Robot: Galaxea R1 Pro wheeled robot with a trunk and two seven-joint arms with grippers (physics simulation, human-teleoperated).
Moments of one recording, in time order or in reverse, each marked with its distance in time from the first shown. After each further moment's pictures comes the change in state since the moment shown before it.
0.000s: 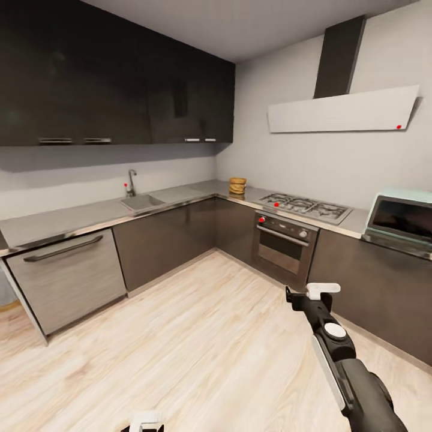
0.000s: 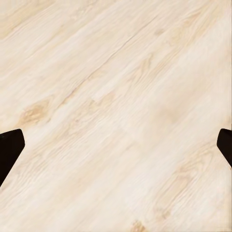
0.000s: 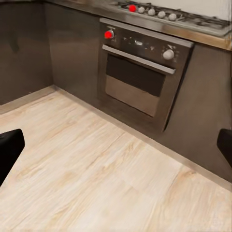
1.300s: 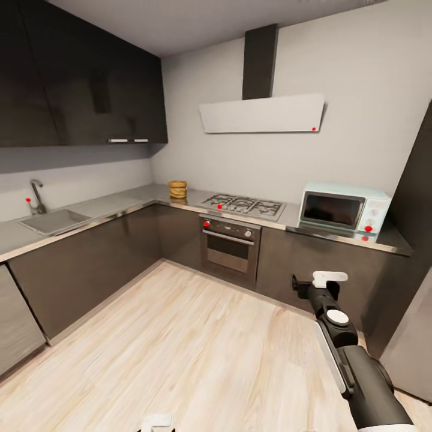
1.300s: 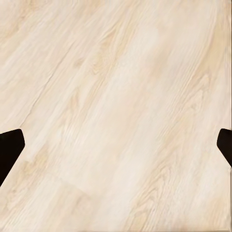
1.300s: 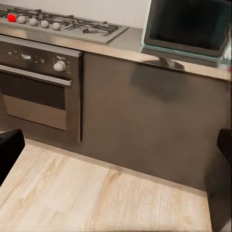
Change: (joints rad) left arm 0.006 -0.049 -0.003 0.004 -0.001 0.007 0.000; right arm -0.058 -0.014 -0.005 -0.027 0.000 0.047 -0.066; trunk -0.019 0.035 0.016
